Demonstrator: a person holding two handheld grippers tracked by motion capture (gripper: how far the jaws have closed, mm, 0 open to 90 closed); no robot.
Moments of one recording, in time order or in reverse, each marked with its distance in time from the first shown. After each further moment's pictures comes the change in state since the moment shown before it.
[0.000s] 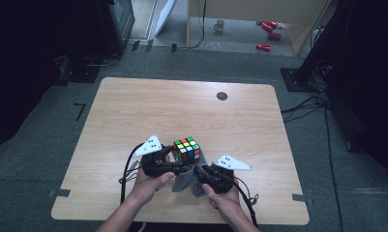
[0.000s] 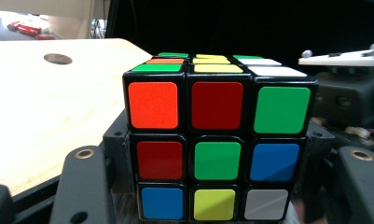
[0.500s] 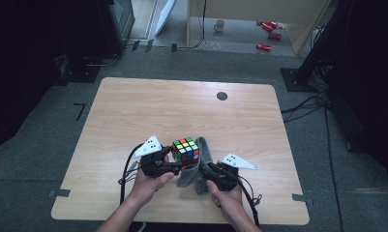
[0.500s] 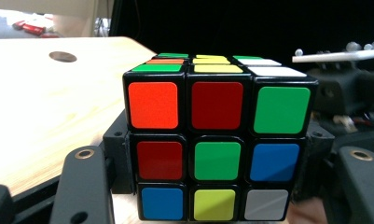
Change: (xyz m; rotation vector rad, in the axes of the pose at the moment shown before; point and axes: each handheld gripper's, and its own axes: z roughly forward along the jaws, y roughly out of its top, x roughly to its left) left arm 0.001 -0.004 0.001 0.018 0.026 0.003; right arm -0.014 -0.001 -0.004 -0.031 -0.067 0.073
